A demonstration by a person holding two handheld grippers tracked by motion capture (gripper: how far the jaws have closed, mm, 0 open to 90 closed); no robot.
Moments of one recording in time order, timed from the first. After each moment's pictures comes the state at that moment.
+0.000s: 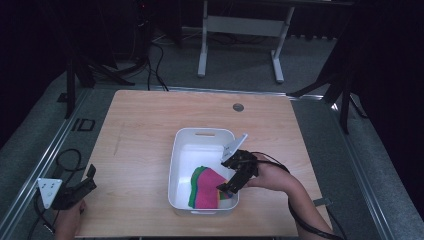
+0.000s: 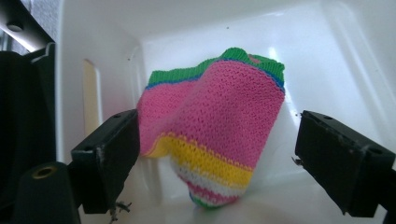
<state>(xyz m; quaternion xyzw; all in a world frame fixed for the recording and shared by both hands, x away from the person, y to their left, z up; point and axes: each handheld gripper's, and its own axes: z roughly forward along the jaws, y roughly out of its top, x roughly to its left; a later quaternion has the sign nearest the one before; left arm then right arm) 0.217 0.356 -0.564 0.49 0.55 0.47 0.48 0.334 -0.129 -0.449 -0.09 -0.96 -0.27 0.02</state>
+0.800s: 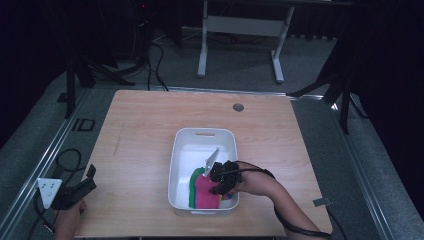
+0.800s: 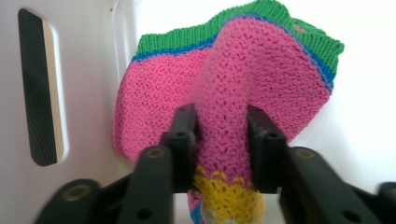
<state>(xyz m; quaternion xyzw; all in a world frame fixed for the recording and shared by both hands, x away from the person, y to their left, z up) 0.217 0.356 -0.564 0.49 0.55 0.47 0.48 0.323 -0.091 -0.485 -0.05 -0.98 -0.17 0.01</state>
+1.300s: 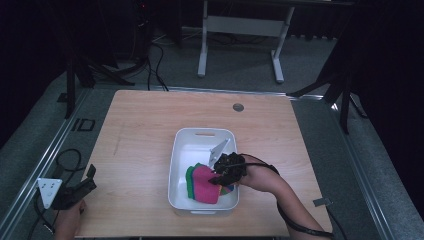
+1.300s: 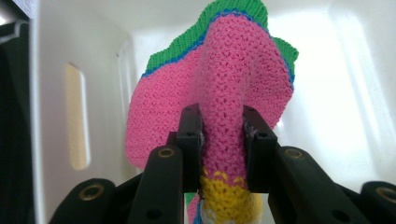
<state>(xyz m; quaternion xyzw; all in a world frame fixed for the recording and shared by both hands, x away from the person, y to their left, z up) 0.217 0.356 -0.564 0.49 0.55 0.47 0.48 0.324 -0.101 -0.445 -0.06 -0.97 -0.24 -0.02</state>
